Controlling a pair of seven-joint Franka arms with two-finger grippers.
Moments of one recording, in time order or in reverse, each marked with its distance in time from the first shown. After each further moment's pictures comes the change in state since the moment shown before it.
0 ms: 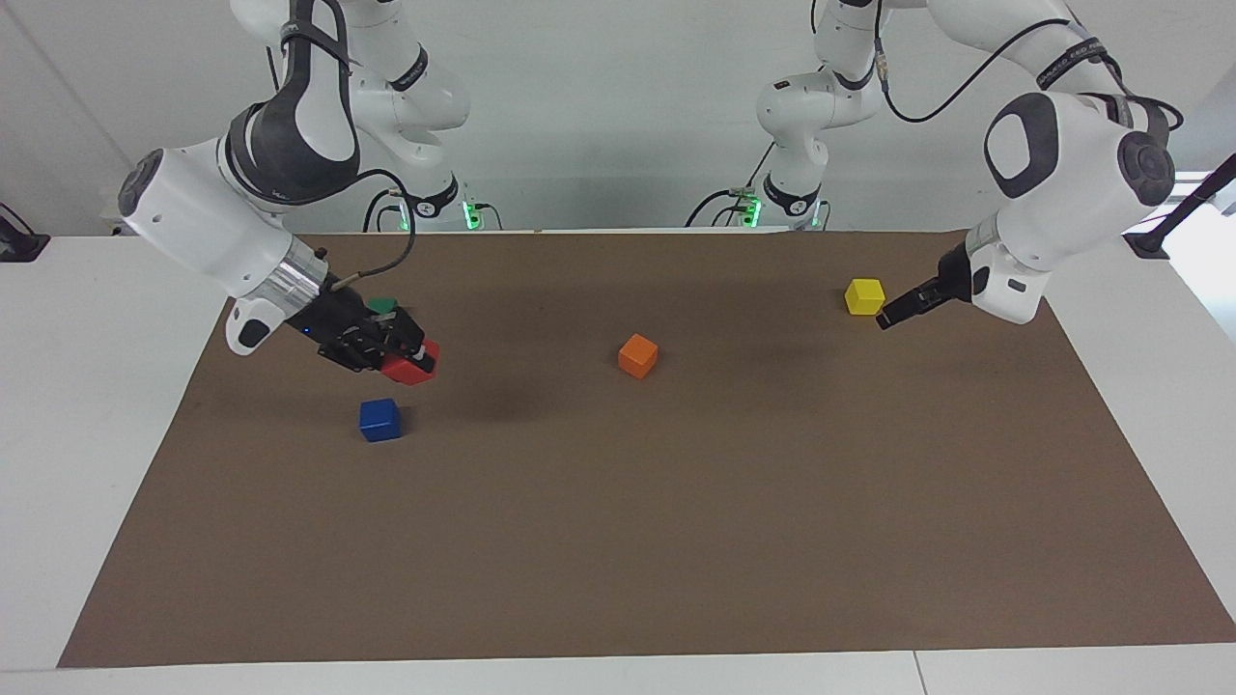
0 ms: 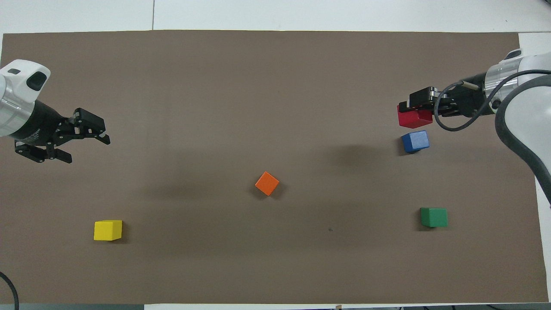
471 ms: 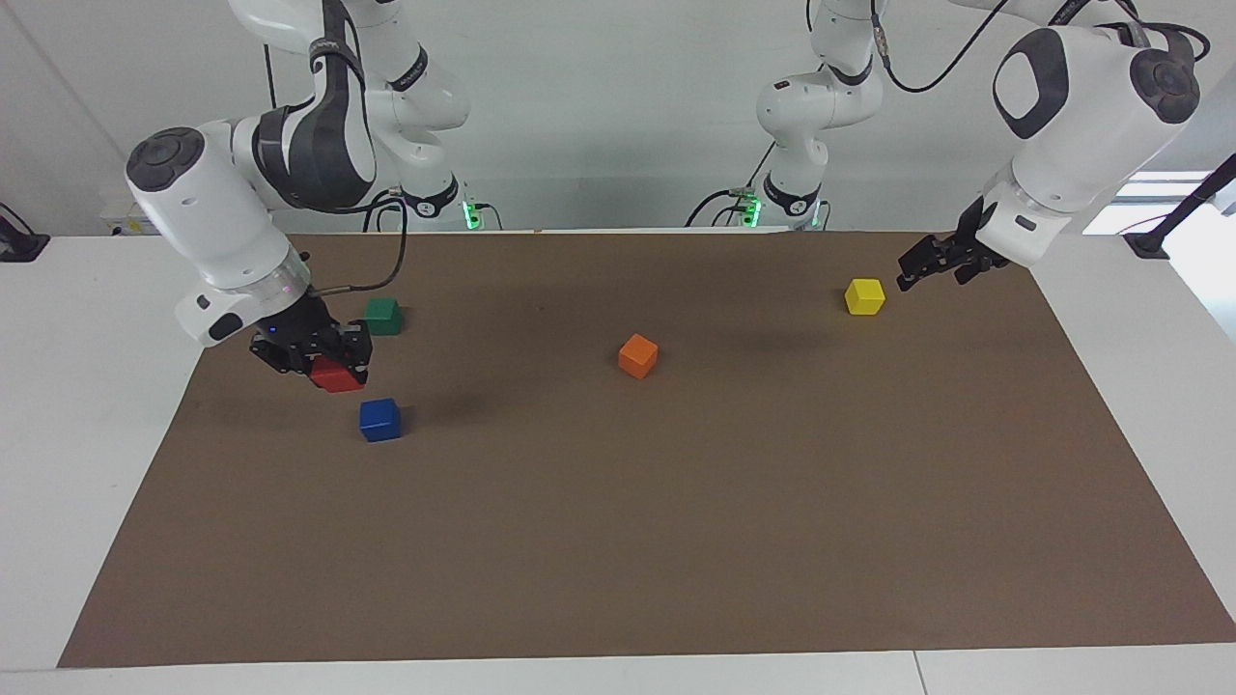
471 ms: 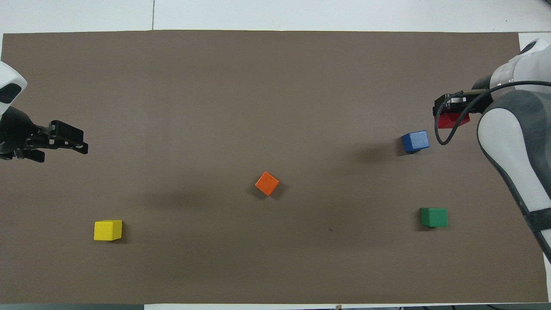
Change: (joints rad) left arm 0.002 -0.084 0.006 0.000 0.064 -0.027 0.228; right arm 0.005 0.011 0.005 0.020 -0.401 0.009 0.078
